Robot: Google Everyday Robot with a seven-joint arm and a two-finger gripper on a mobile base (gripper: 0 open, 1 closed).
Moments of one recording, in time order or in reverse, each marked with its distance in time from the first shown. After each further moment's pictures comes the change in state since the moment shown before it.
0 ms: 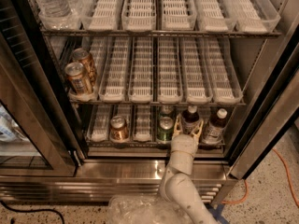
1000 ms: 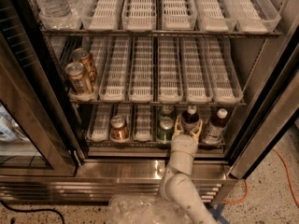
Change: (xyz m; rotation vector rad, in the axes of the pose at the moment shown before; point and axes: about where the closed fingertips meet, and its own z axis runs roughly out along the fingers) arm 0.000 0.000 0.000 0.000 0.000 0.000
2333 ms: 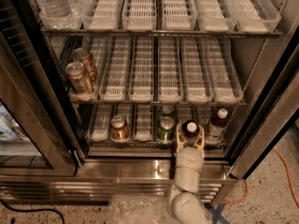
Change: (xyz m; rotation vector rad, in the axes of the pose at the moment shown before) arm -0.019 -0.026 -0.045 -0.009 -0.116 -0.003
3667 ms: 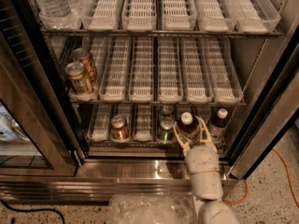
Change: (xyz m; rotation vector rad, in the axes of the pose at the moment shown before) arm -0.114 0.007 -0.021 -0.311 -0.162 -0.150
